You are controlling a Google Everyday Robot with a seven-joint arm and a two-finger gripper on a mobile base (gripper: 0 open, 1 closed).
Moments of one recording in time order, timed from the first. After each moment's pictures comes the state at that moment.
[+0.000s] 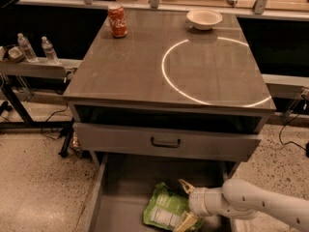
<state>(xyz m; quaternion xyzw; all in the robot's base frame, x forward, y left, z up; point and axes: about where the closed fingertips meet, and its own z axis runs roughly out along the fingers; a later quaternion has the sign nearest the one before) 0.423 -0.095 0.395 -0.59 0.70 0.24 0.33</state>
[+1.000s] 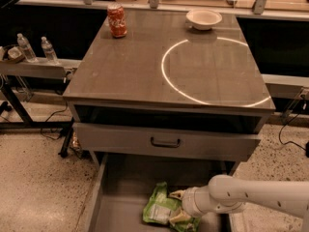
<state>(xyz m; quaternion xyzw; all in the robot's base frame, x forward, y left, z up) 0.417 -0.084 0.370 -0.64 0.69 0.20 0.26</state>
